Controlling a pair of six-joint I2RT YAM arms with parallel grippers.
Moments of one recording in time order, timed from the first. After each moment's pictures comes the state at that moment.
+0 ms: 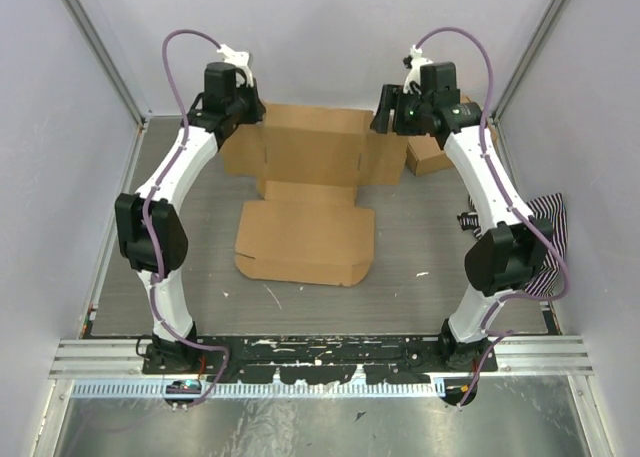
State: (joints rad) left arm -0.27 1.95 1.88 -0.32 0.07 -0.21; right arm 0.20 1.76 1.81 -0.68 -0.22 0.22
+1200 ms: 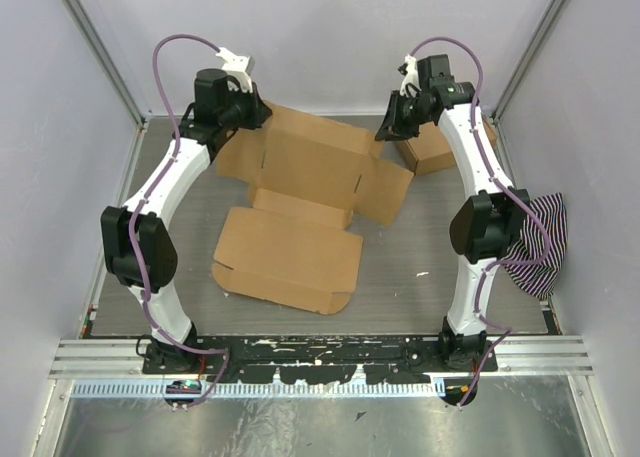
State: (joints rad) left arm -0.27 1.81 1.67 -0.18 0.26 -0.17; right arm 0.16 2.02 2.14 -0.99 -0.43 0.27
